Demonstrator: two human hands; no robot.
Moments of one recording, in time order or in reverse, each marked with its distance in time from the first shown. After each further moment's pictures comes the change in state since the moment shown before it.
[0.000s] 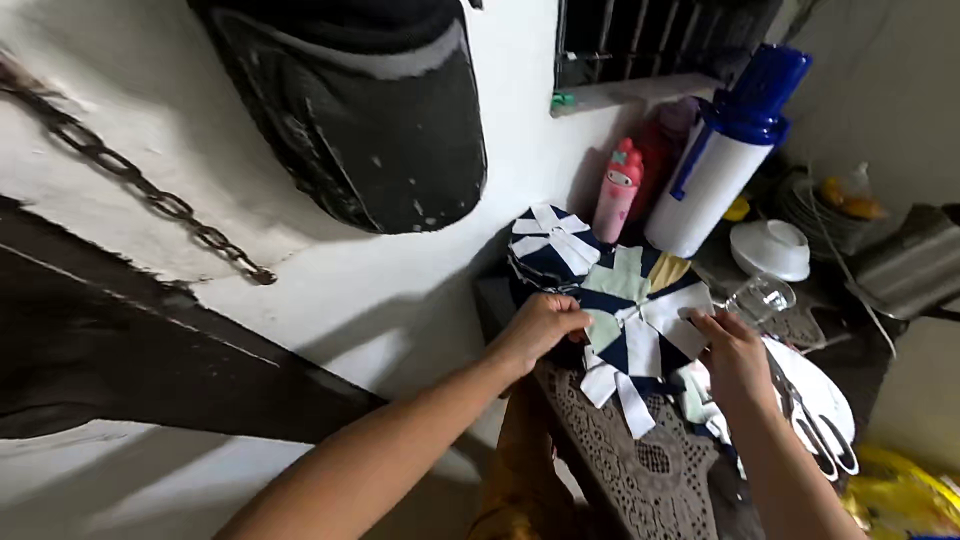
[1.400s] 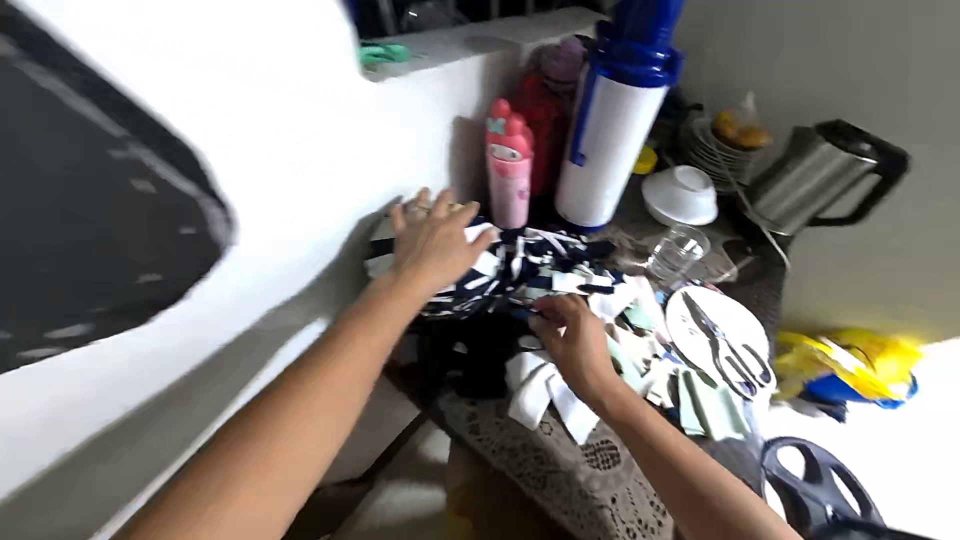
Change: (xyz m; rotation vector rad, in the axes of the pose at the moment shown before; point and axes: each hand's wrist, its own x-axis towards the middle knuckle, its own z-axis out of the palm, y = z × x) left_hand 0.158 0.003 -0.021 1.185 0.146 0.370; right_hand 0.018 0.051 0.045 -0.570 -0.263 -0.265
